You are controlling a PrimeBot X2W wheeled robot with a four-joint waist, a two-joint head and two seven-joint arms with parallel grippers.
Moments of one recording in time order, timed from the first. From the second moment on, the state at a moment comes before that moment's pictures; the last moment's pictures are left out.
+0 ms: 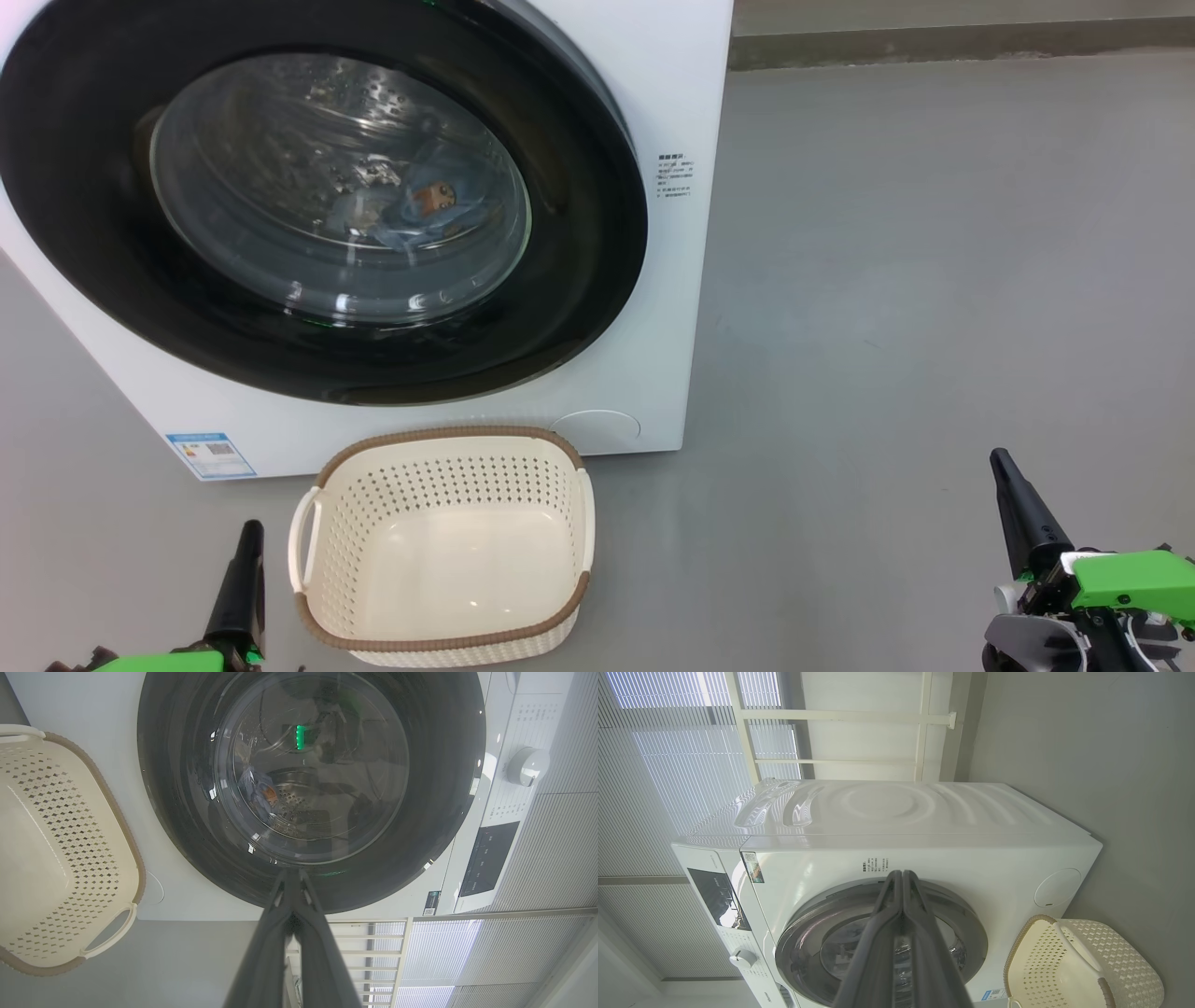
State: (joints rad) left arm -0.07 0.04 0.08 0.26 -1.60 -0.13 0.11; right arm -0.06 -0.06 -0.11 0.27 1.63 0.13 0.09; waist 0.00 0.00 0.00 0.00
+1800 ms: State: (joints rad) left arm -0.07 0.04 0.08 0.26 -1.60 -0.13 0.11; right arm -0.06 -0.05 -0.13 0.27 1.62 0.13 0.10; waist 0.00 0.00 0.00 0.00
